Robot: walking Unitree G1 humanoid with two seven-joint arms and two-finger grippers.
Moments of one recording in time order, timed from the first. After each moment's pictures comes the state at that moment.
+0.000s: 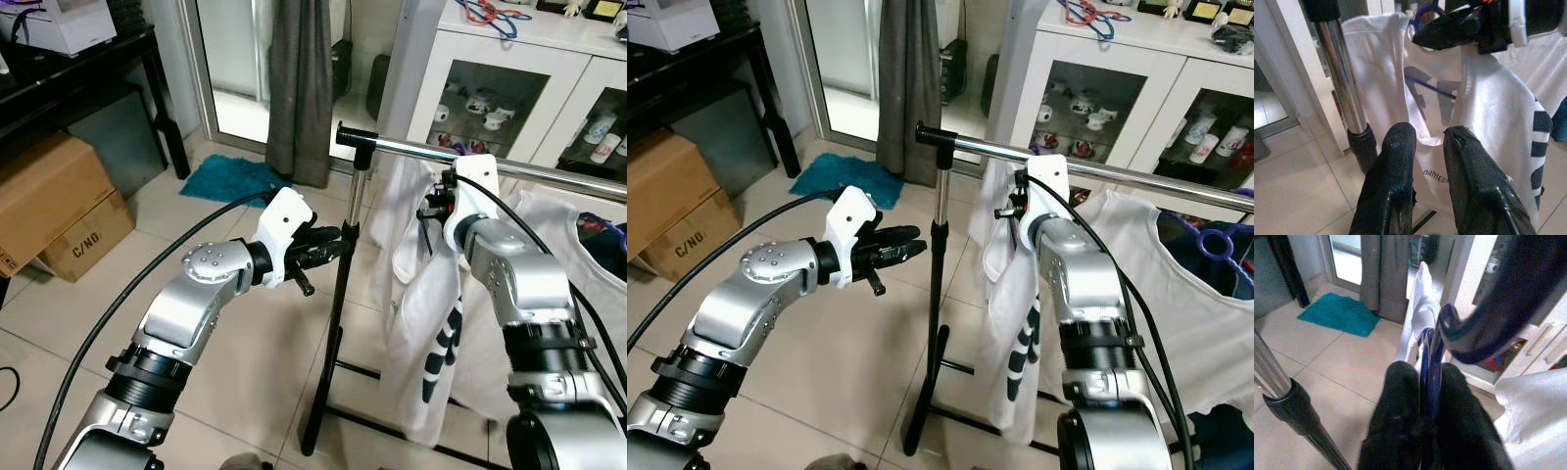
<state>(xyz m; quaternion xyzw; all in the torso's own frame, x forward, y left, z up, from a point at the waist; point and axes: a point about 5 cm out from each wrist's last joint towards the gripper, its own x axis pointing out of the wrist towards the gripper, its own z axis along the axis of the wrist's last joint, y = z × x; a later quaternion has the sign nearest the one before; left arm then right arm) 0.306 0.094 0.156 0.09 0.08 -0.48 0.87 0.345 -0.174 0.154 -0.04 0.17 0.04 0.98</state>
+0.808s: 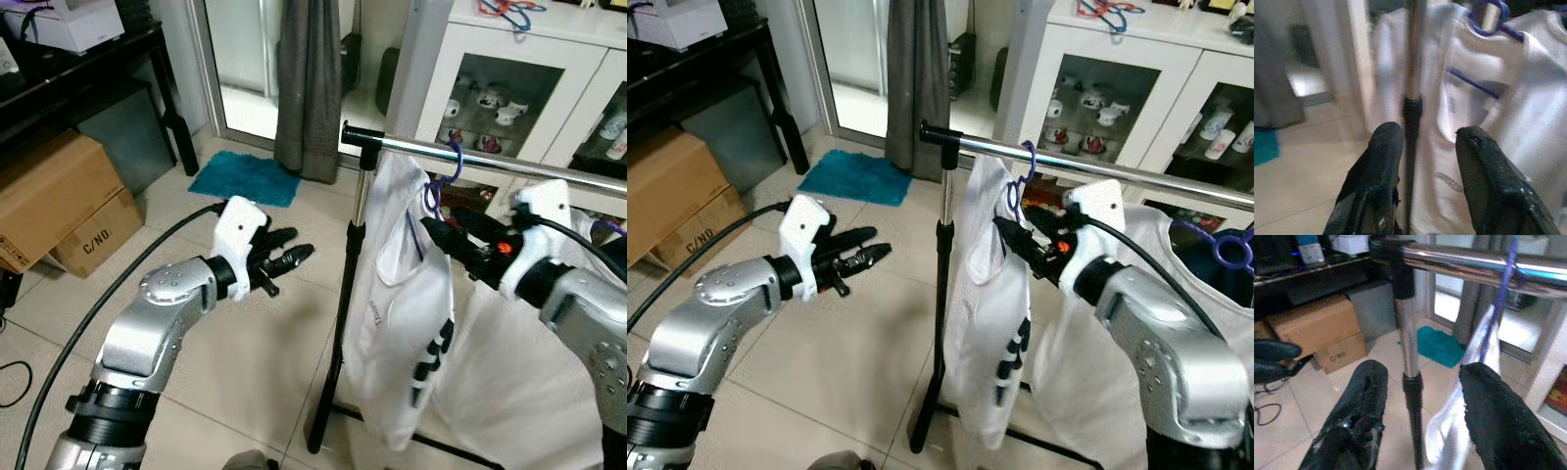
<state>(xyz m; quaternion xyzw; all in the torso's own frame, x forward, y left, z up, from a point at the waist) 0.290 0.134 0.151 0.04 0.09 -0.37 0.92 0.253 -0.191 0.194 0.02 0.07 0.25 0.97</state>
